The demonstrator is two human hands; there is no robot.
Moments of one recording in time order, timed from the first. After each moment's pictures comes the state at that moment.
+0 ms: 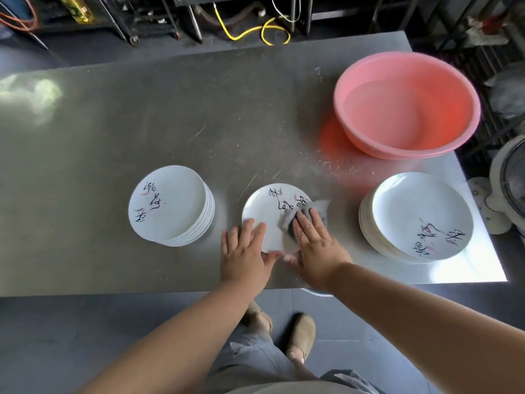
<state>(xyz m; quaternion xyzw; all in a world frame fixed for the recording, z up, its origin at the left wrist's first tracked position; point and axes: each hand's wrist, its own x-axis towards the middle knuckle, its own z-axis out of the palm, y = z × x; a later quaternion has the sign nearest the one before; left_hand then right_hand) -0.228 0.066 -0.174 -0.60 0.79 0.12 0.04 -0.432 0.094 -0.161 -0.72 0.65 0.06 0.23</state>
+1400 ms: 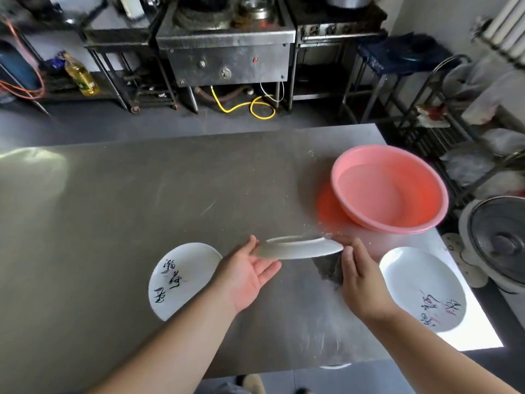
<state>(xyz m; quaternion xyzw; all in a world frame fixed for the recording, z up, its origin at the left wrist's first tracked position) -0.217 -0.065 -0.018 -0.50 0.10 0.79 -0.33 -0.442 0.039 -0.033 -0.50 0.67 -0.47 0.28</state>
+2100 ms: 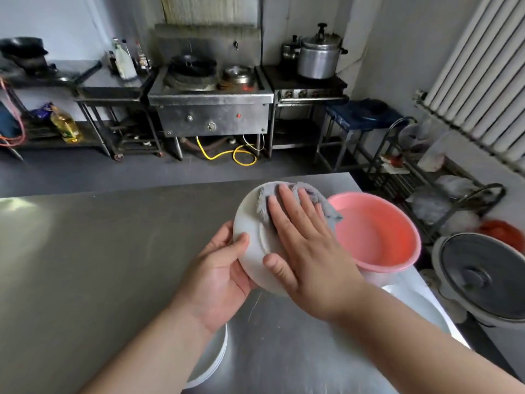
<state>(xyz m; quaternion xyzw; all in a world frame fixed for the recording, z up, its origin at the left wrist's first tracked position) -0.183 -0.079 0.136 -0.20 0.28 0.85 -0.40 -0.359 -0.022 0.154 -0.75 0.62 -0.21 0.00</state>
